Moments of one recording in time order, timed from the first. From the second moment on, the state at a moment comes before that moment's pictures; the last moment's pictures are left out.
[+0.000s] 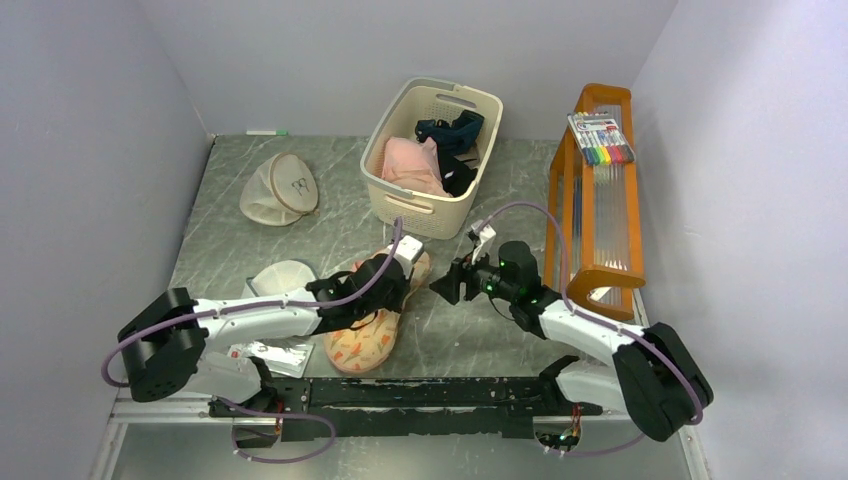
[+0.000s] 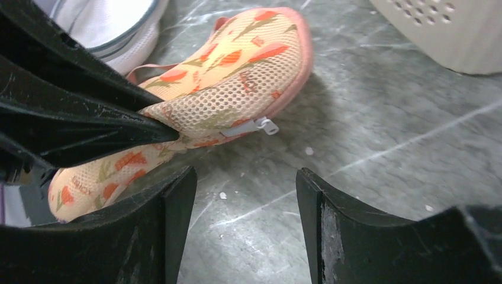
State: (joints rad) left arm -1.05 1.36 0.72 0.01 -0.32 -0.33; right arm 0.54 1.14 0.37 0.37 -0.39 0.27
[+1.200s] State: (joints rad) left arm -1.05 1.26 0.65 0.07 -0.18 -0.21; right arm 0.45 1.43 0.28 0.90 -0.76 0.34
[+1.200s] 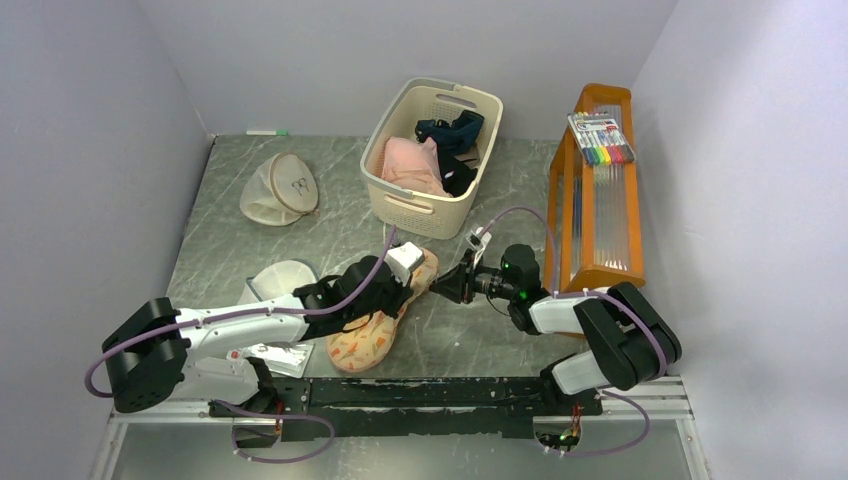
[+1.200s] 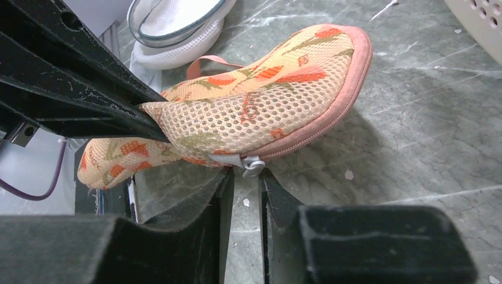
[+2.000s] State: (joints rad) left arm -1.05 1.26 0.63 0.08 -0.18 -0.24; right arm 0.45 1.29 0.27 0.81 -0.56 0.28
